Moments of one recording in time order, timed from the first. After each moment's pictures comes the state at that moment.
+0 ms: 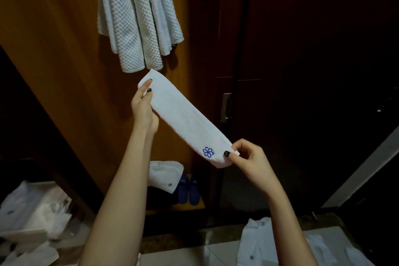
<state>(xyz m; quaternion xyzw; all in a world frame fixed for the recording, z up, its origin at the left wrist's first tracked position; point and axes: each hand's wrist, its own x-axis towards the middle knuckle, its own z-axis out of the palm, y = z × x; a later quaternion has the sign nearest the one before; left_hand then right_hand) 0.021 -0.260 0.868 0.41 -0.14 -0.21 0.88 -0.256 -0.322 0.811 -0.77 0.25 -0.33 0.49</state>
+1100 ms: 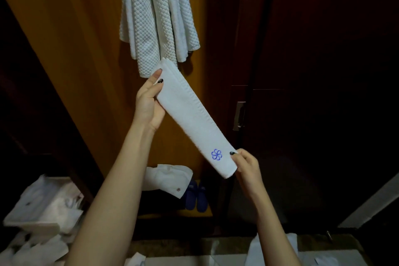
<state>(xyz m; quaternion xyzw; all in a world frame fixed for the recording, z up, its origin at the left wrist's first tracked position) 0.025 -0.234 0.911 0.30 -0.23 -0.28 0.88 -0.202 -0.327 0.775 -0.57 0.25 -0.37 0.69</state>
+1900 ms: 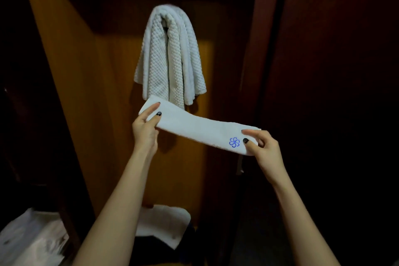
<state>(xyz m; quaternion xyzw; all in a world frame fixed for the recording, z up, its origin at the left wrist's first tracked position) 0.063 -0.250 0.928 0.46 -0.17 -0.10 0.87 -0.178 -0.404 0.911 -0.74 0.21 -0.44 0.46</state>
